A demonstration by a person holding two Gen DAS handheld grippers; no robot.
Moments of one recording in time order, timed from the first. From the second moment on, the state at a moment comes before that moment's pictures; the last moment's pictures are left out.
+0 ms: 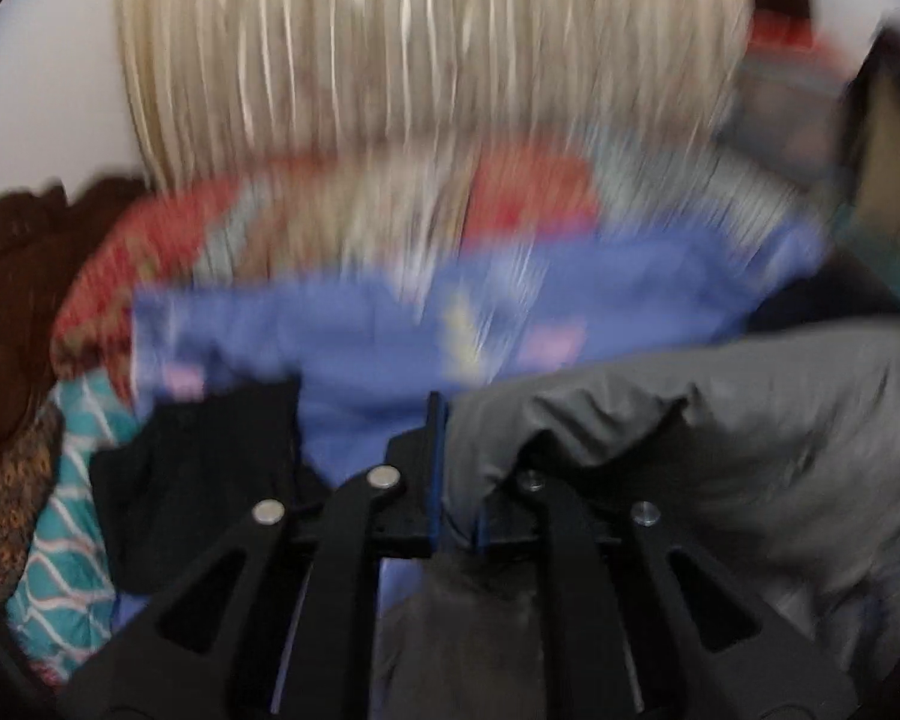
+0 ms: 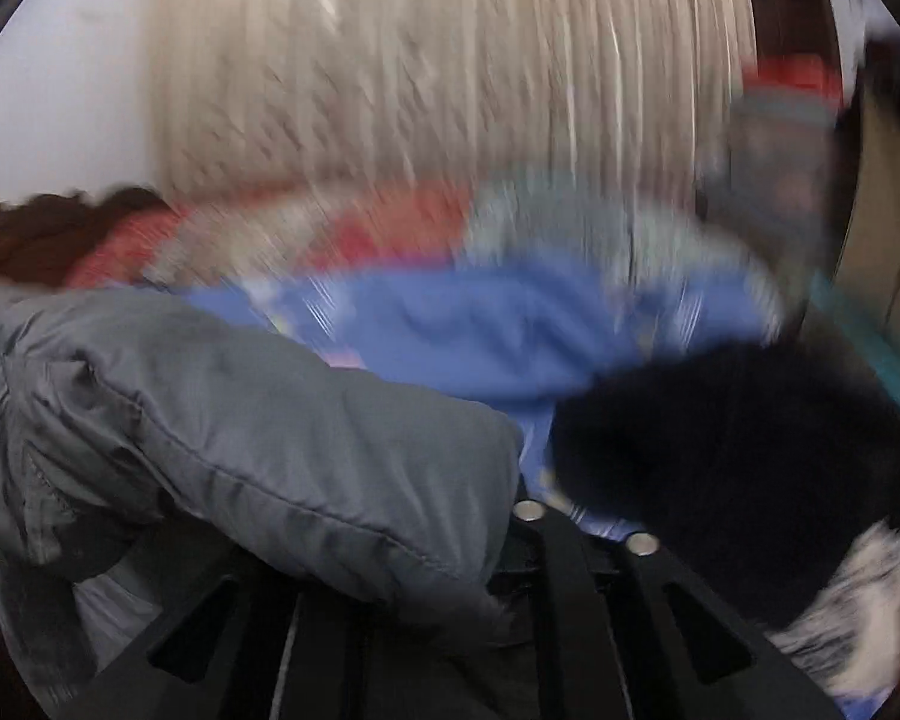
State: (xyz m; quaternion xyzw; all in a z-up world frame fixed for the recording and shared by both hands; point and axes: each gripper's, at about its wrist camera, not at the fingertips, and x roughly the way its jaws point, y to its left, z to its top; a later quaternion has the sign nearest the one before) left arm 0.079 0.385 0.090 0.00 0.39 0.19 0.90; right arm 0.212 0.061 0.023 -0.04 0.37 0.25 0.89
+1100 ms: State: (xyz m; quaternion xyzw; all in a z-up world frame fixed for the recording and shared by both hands) left arm -0.139 0.353 -0.026 0.02 0.50 0.11 0.86; right arm 0.033 -0.021 -0.068 -0.21 0.38 0.30 0.85
